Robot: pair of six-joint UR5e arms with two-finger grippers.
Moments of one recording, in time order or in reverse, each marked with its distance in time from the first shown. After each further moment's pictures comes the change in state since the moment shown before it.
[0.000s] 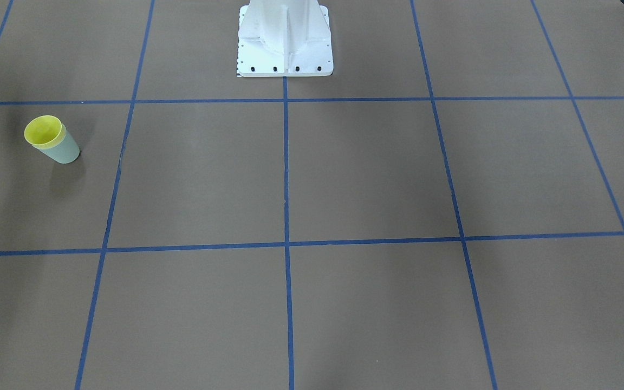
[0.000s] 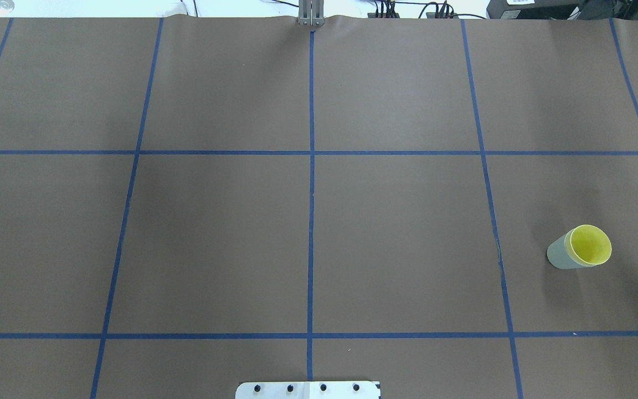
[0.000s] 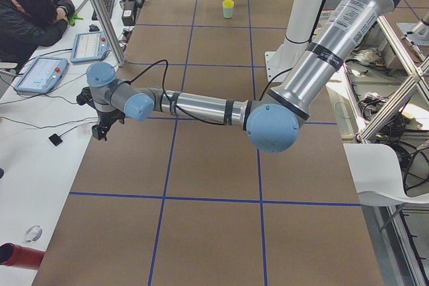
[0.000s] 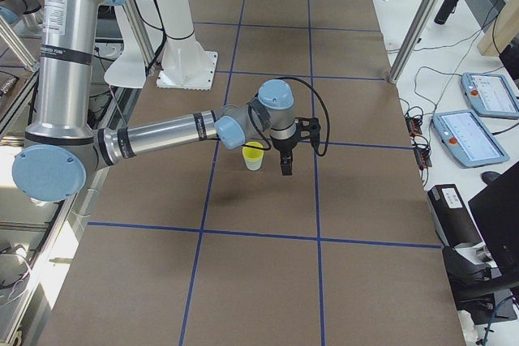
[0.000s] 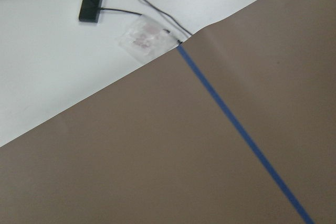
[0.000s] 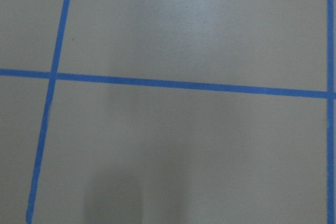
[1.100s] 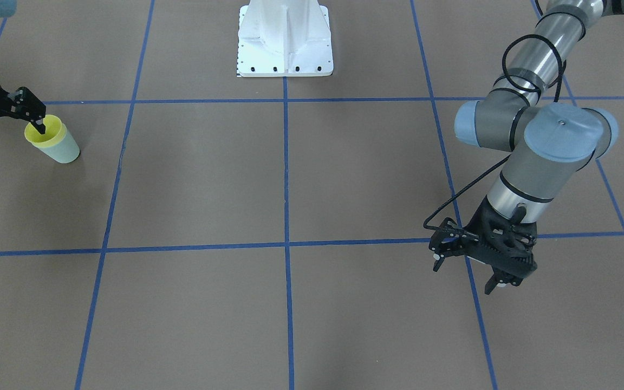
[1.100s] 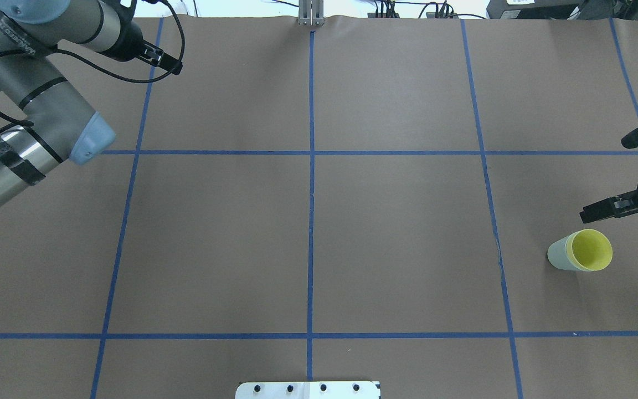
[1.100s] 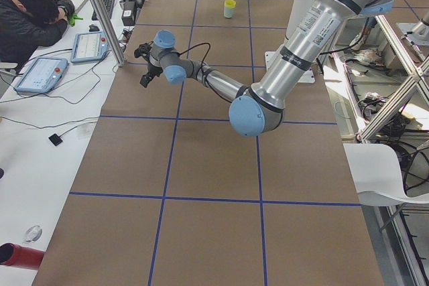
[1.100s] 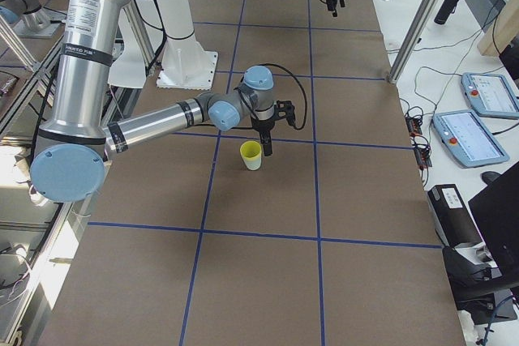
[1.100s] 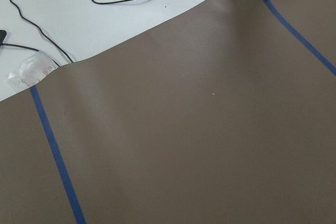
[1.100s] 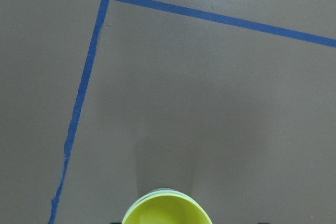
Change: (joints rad) left arm 0.437 -0.081 -0.223 -0.239 0.303 -0.504; right arm -0.375 -0.059 0.153 -0.006 -0.161 0.079
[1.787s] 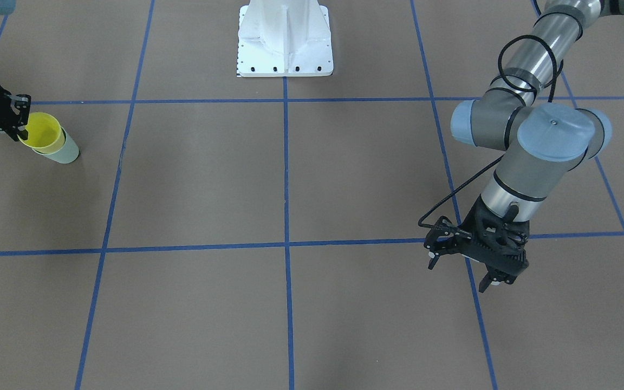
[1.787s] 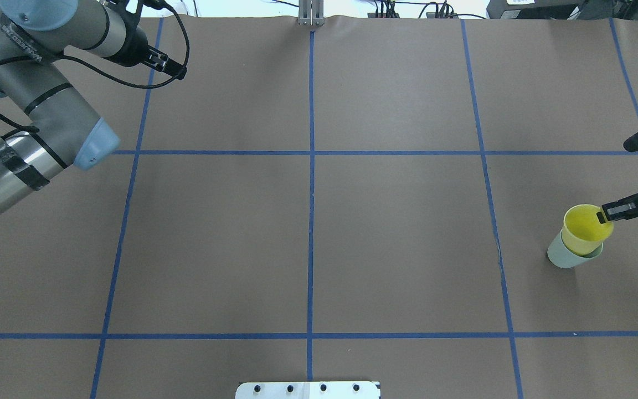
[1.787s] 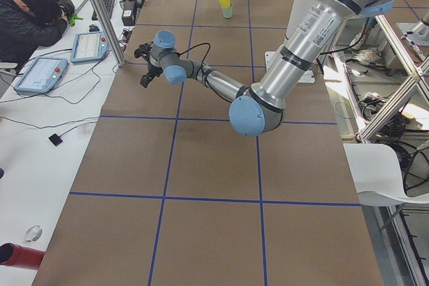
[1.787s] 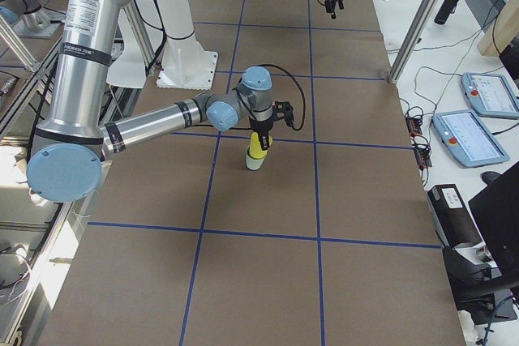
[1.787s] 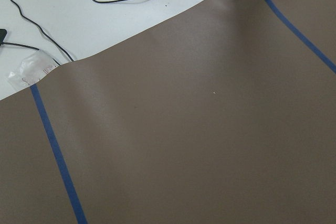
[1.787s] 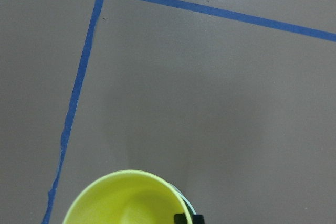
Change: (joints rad) left arm 0.033 0.001 -0.006 -0.006 0.033 -0.010; right arm -0.012 -0.011 0.003 0.000 -0.015 -0.006
